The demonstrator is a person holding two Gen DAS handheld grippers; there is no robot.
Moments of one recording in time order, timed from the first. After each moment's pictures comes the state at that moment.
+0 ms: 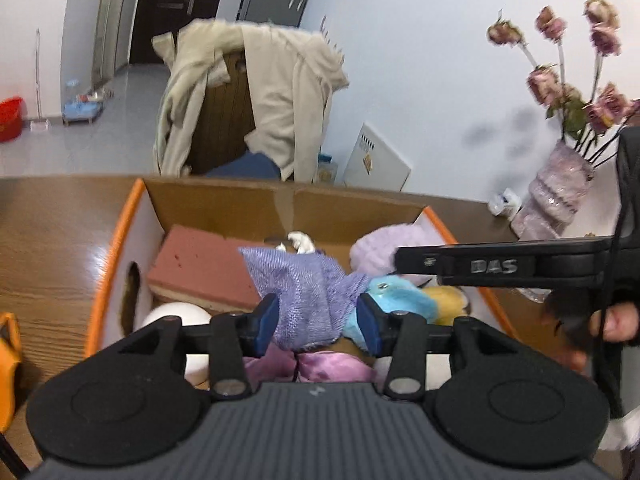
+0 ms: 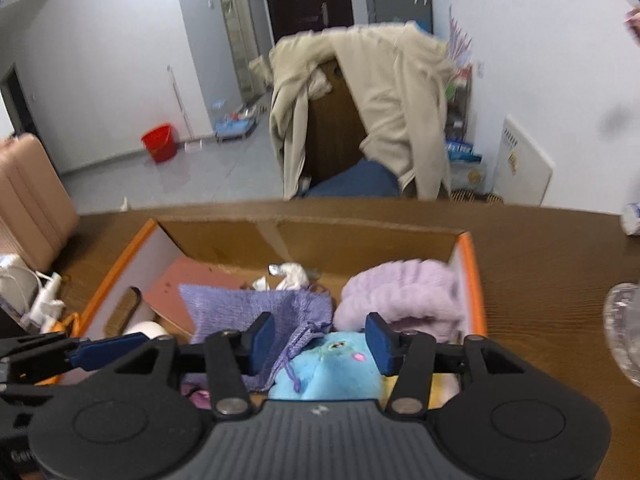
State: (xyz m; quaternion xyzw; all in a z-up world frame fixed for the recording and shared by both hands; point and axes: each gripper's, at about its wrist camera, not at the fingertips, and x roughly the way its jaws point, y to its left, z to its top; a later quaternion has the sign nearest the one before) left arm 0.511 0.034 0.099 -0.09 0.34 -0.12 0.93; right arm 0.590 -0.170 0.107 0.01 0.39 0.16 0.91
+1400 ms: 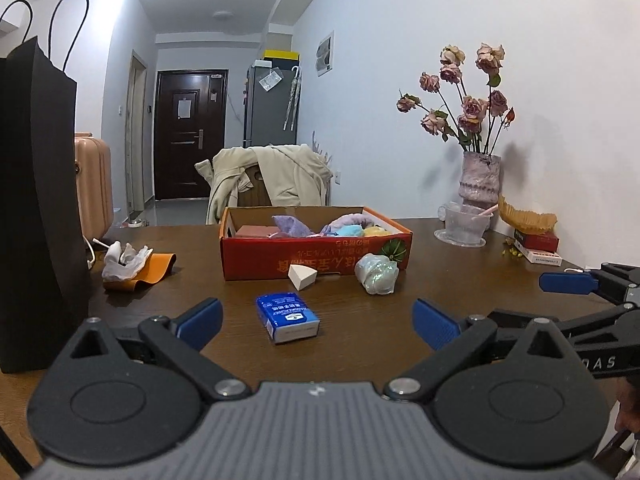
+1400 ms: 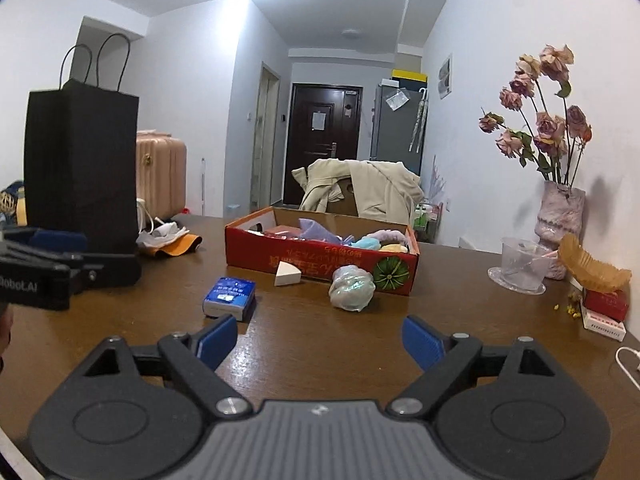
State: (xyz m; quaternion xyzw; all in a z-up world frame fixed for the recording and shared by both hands) left arm 0.101 0.032 0.083 -0.01 0.16 -0.09 0.98; right arm 0.111 -0.200 0.071 -0.06 0.16 0.14 0.97
